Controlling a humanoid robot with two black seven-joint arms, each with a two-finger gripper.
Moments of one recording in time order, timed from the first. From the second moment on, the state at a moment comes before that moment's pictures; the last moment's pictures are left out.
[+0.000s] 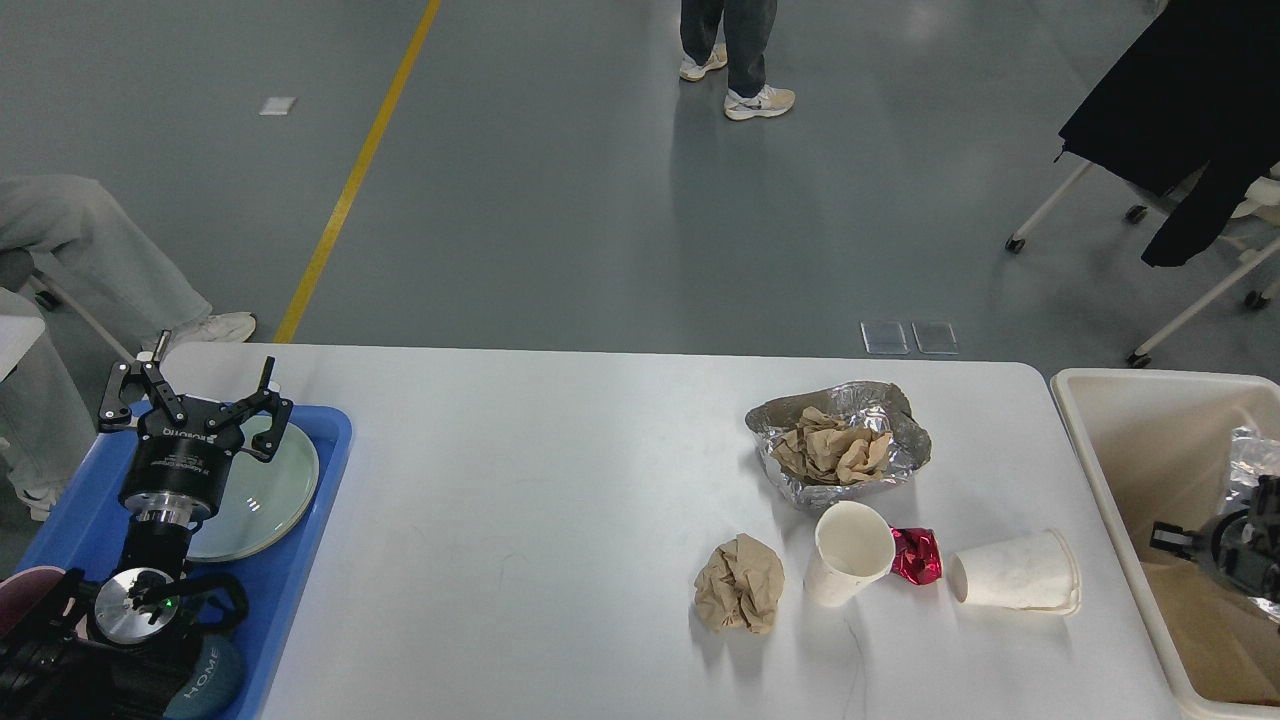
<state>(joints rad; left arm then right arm) -0.40 0.22 -1.40 -0.50 0.05 -0.72 -0.21 0.88 -0.51 -0.97 0.45 -0.35 0.13 -0.06</state>
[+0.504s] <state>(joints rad) -0.40 0.22 -1.40 -0.50 0.05 -0.72 -0.21 0.62 -0.36 -0.86 0.13 -0.34 0.07 -0.06</state>
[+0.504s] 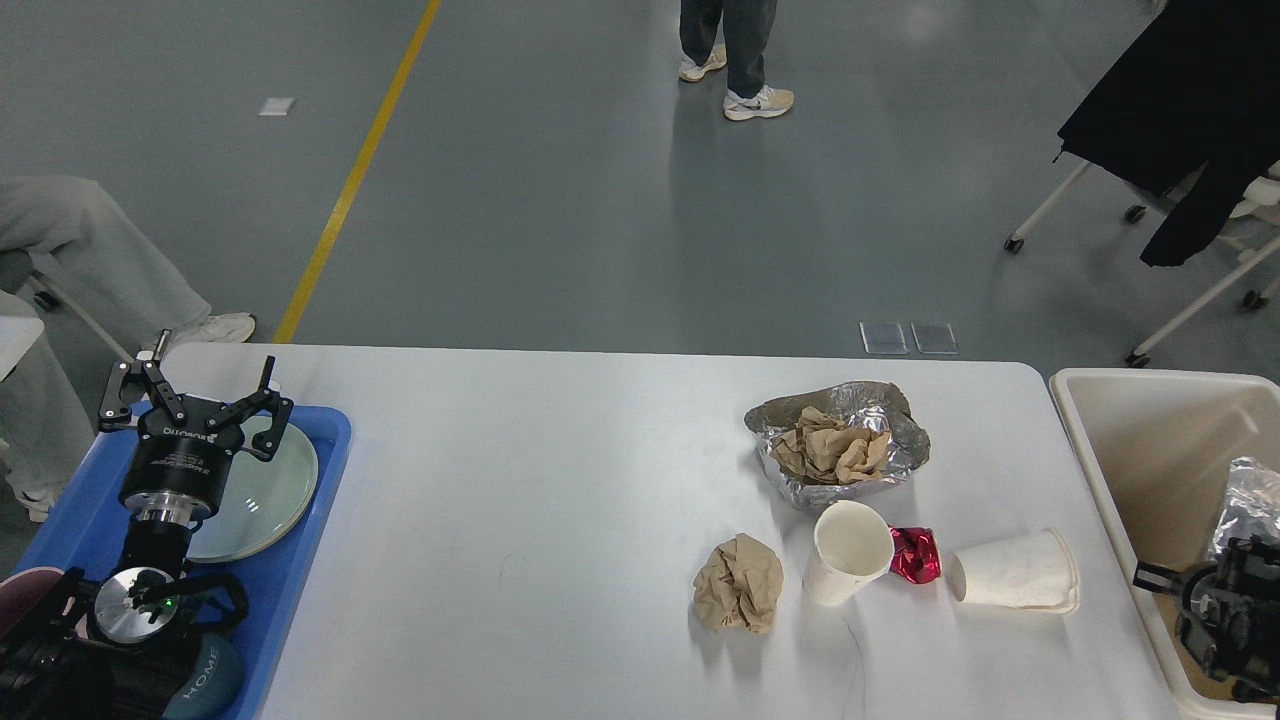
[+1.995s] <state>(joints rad) -0.40 0.22 -1.40 -0.50 0.05 -0.71 -0.21 2.12 -0.33 -1.32 1.34 -0.32 0.66 -0.13</state>
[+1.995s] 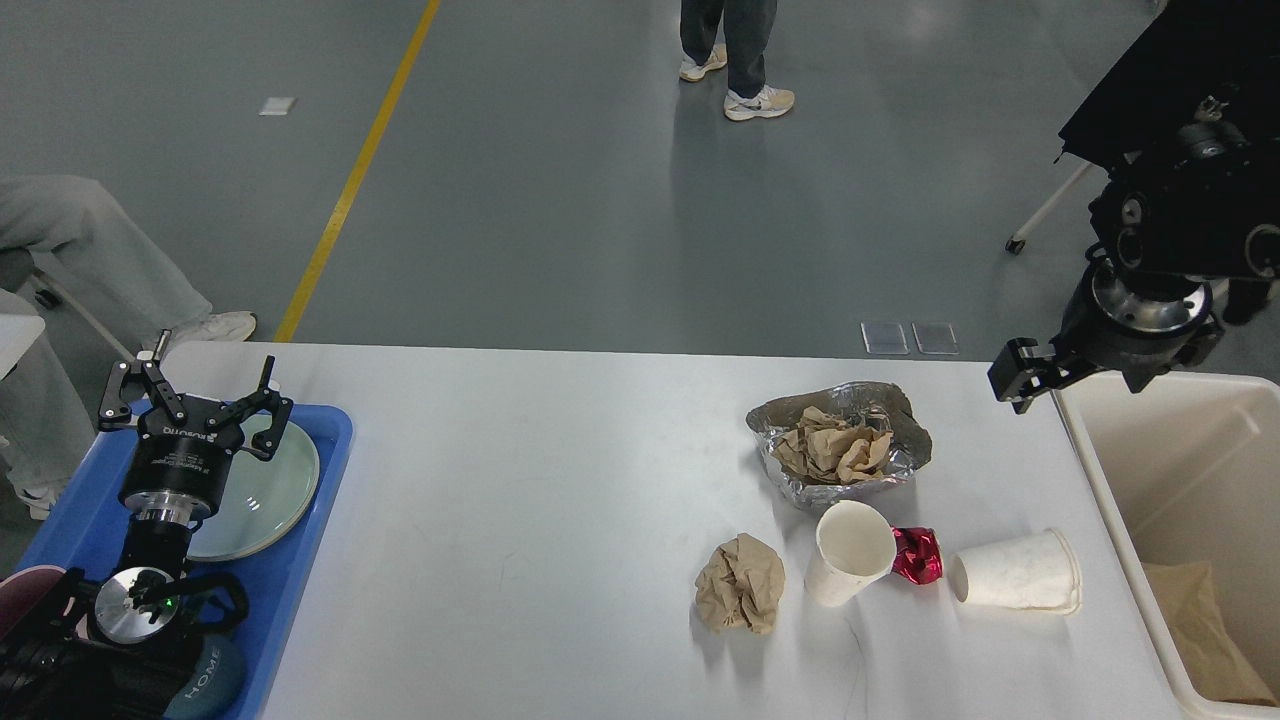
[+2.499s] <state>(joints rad) -0.40 0.22 -1.40 -0.50 0.05 -0.71 -0.21 2.36 -0.27 -1.34 1.55 -0.21 0.65 -0.12</state>
